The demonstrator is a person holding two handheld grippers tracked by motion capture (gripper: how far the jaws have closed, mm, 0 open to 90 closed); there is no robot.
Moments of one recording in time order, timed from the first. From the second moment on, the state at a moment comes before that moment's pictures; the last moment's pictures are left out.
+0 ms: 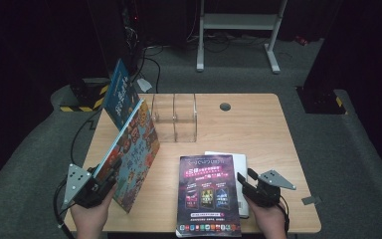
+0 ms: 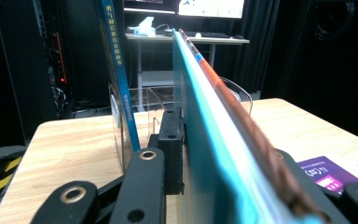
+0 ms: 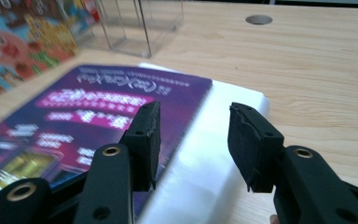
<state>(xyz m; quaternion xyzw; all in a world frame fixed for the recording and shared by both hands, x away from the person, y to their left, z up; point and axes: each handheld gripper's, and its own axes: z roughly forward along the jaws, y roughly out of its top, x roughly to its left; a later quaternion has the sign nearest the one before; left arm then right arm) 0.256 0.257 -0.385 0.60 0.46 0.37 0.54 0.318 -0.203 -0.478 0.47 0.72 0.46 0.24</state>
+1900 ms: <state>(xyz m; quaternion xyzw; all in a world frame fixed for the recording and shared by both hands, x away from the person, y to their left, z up) 0.321 0.246 -0.332 0.57 0.49 0.42 0.51 0.311 -0.224 -0.484 0.46 0.71 0.48 0.23</state>
